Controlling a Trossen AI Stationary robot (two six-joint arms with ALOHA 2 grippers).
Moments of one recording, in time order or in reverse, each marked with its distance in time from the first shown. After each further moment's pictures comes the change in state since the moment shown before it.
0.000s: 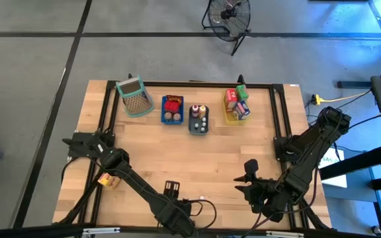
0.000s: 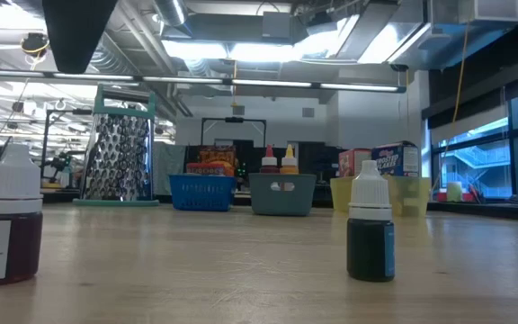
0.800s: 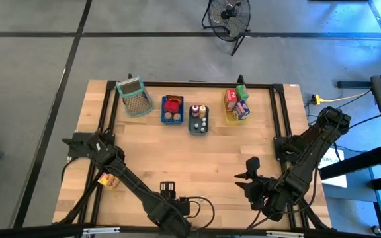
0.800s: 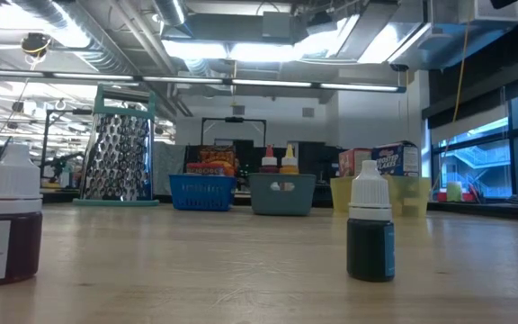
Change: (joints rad) left arm -0.016 -0.066 0.000 0.027 -0.018 -0.192; right arm 0.003 0.000 0.000 -0.063 0.052 0.048
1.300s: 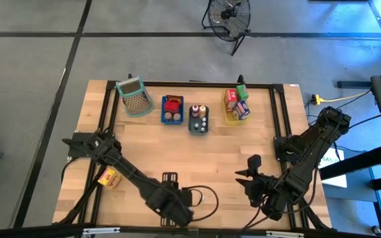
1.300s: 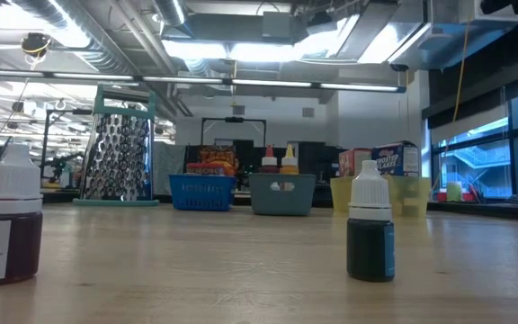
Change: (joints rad) left arm 0.055 -0.087 -0.001 -0.003 -0.035 0.072; right arm -0.001 0.000 0.000 -0.050 0.049 0.017
